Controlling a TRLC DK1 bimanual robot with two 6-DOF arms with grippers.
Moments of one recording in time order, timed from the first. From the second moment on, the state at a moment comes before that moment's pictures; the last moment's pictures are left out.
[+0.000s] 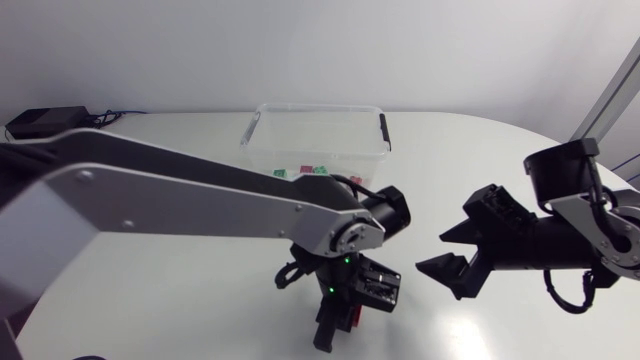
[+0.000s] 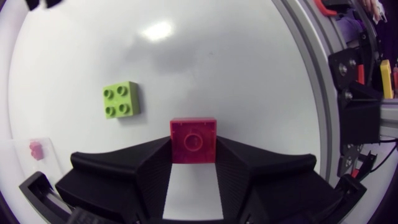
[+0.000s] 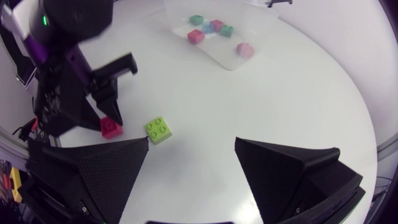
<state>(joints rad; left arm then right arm) -0.98 2.03 1.38 -0.79 0.13 0.94 0.16 1.15 0.59 -0.44 -0.41 -0.48</state>
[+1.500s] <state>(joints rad) -0.46 1.96 1.68 -0.39 0.00 0.52 0.42 1.37 0.85 -0.48 -0.20 -0.56</state>
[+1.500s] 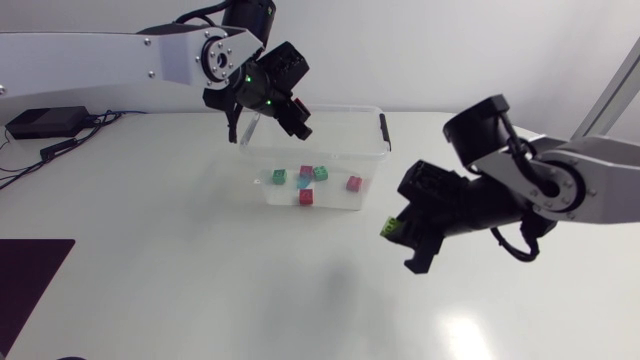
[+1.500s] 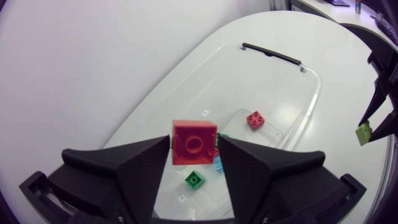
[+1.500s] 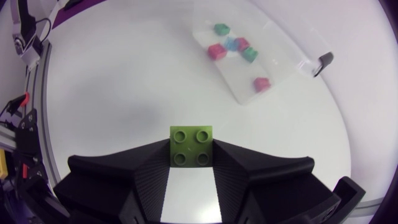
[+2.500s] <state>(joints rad) -0.34 1.44 1.39 -0.29 -0.16 0.42 0.45 1.84 1.45 -0.29 -0.02 -0.37</state>
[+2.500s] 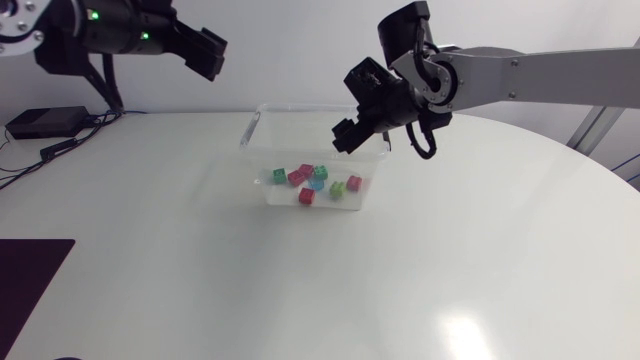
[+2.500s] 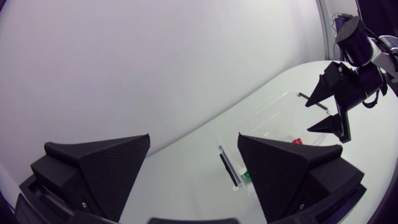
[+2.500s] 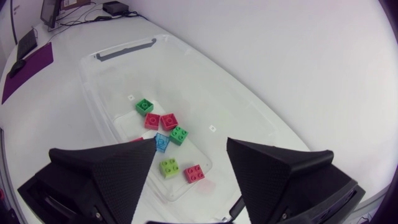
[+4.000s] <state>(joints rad) 0.03 0.34 0.43 -0.01 -0.12 0.32 0.00 0.41 0.44 -0.11 0.21 -0.23</state>
